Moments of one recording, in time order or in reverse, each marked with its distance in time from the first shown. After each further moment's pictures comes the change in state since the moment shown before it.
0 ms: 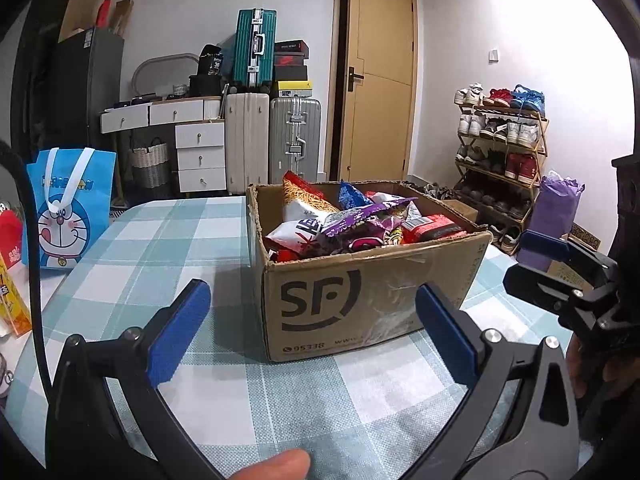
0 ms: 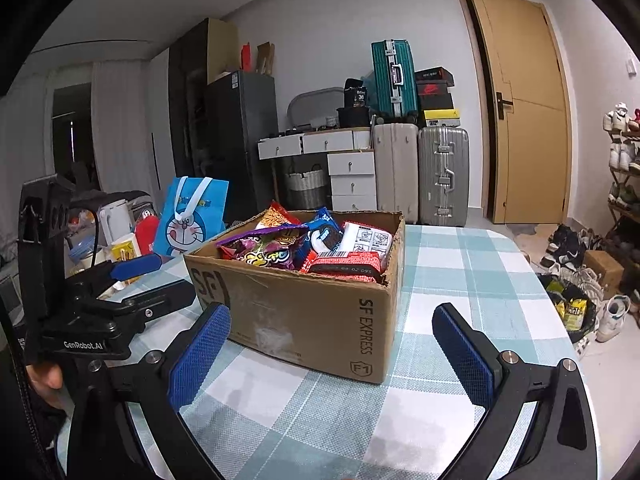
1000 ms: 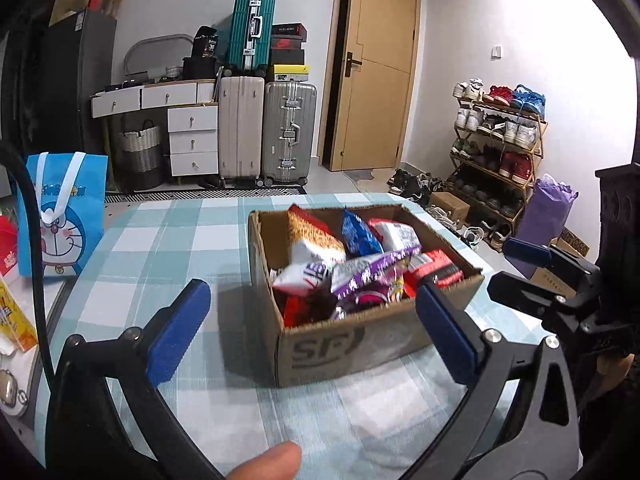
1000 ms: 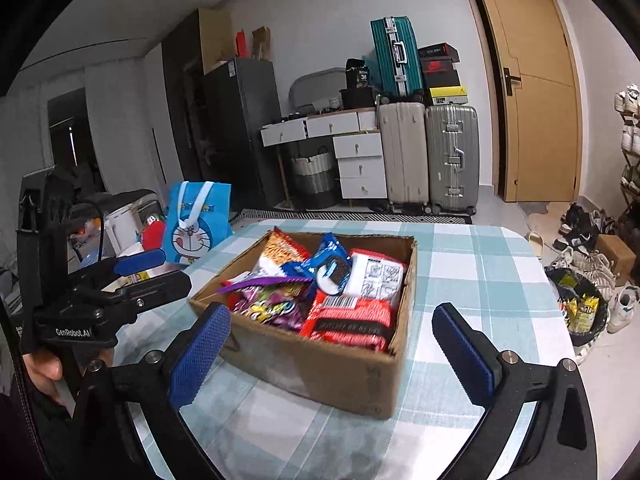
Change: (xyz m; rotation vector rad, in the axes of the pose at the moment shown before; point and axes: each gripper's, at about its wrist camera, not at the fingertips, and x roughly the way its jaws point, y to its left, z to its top) left arm 0.007 0.017 0.055 -0.029 0.076 -0.034; right arm 0.018 -0.012 0.059 0.053 0.086 0.052
